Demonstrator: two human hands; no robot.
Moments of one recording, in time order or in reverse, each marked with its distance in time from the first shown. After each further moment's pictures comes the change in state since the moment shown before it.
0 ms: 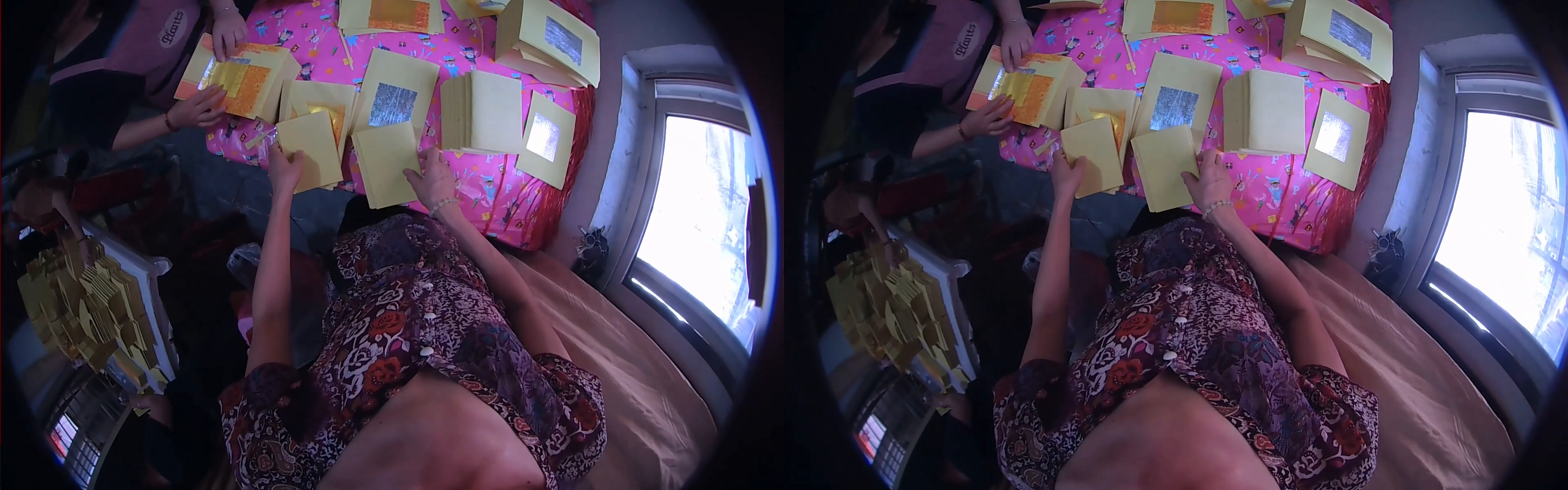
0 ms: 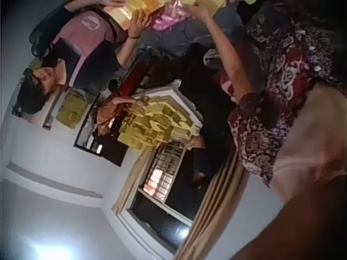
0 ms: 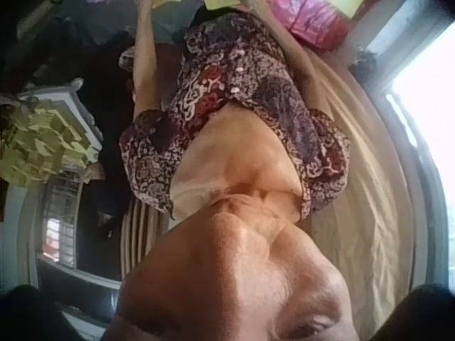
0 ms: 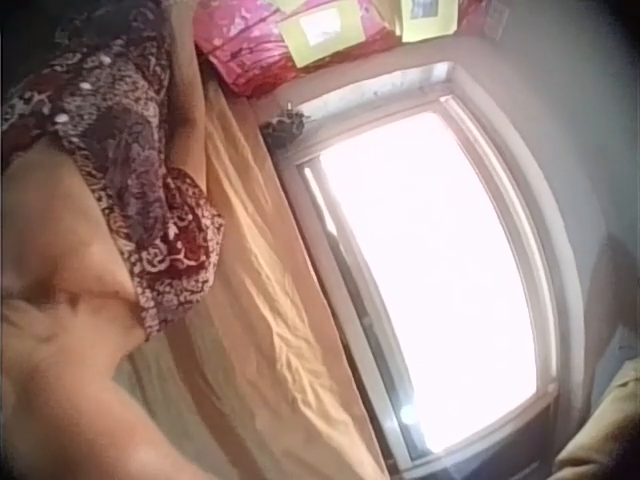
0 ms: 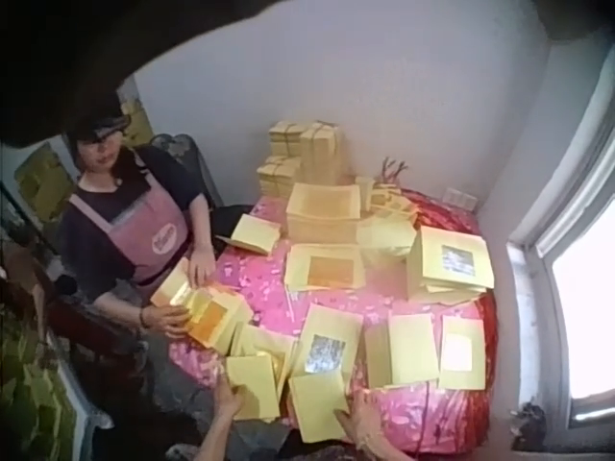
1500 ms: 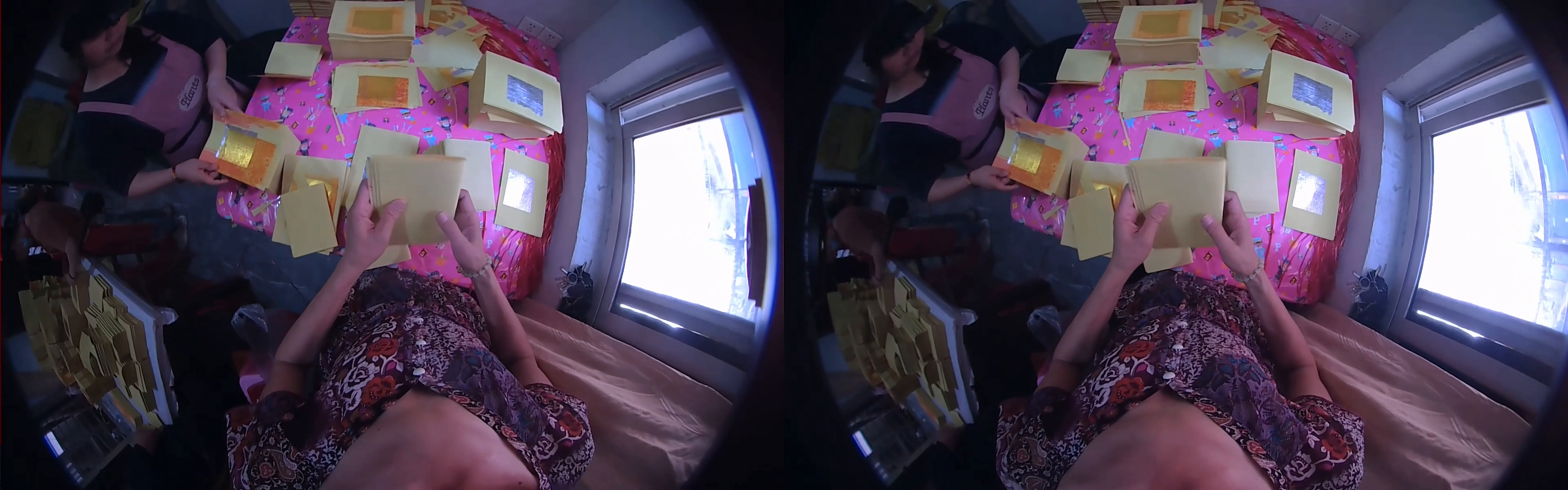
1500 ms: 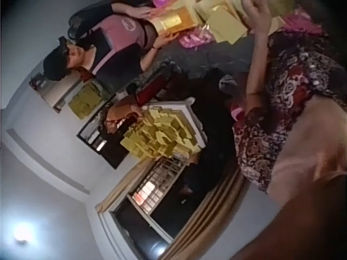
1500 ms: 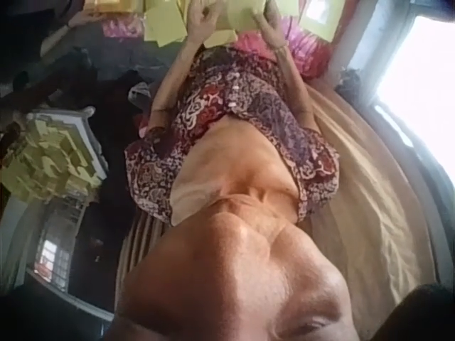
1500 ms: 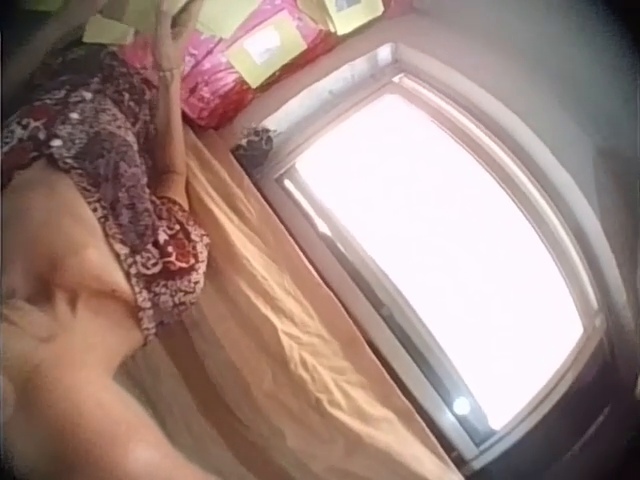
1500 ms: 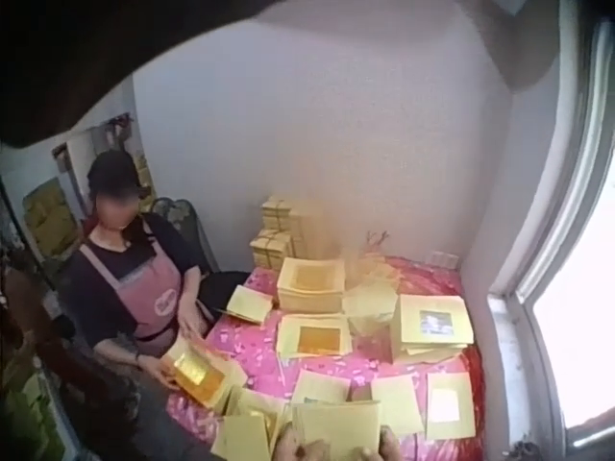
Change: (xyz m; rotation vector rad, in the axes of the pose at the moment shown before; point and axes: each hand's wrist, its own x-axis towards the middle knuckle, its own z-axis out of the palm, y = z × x) left_hand -0.104 0.271 -0.008 -0.810 -0.269 0.544; right_hand -0.008 -0.073 -0.130 1.147 -0.013 -0.223
